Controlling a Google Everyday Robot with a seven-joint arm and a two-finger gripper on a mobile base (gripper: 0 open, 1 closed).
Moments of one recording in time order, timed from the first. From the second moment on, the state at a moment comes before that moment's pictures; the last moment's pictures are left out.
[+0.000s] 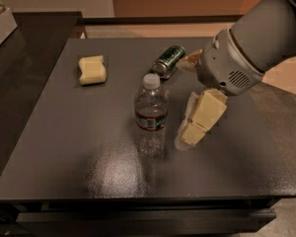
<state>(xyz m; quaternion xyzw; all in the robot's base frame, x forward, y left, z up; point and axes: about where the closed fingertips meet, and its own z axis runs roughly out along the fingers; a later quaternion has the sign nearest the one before) 0.425 -0.063 0.941 -0.64 0.71 0.18 0.26</state>
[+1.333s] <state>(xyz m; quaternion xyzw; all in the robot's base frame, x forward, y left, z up) 0.417 -0.015 0.941 -0.60 0.70 0.25 0.29</state>
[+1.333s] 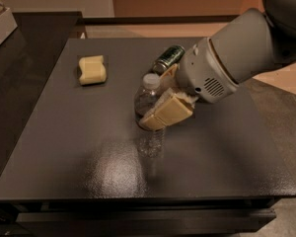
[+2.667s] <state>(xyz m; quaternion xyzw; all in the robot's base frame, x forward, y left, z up) 0.488 0.012 0.975 -0.58 0.71 0.23 0.32</state>
